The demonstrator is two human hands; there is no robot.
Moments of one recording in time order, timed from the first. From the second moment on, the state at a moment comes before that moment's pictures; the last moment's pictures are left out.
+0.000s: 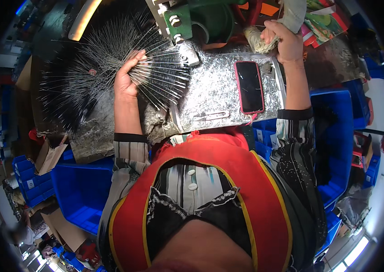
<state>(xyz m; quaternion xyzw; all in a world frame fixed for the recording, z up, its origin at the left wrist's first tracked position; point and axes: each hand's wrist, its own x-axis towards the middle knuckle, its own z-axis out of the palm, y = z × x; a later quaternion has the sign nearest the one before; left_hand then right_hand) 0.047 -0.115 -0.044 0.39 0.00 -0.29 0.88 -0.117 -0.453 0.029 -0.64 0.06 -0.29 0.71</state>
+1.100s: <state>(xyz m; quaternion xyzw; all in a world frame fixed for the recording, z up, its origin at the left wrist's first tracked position) 0.043 -0.118 -0.038 0.43 0.05 -0.28 0.86 -0.120 -0.441 0.067 -0.65 0.12 -0.26 0.70</state>
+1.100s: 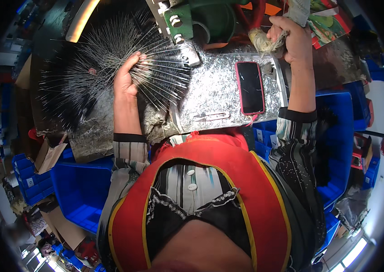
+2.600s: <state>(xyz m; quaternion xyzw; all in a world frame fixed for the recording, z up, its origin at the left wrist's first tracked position) 0.038 -0.120 -0.040 0.39 0.09 -0.20 0.89 -0.118 -0.450 0.086 -0.66 0.16 -0.19 0.71</state>
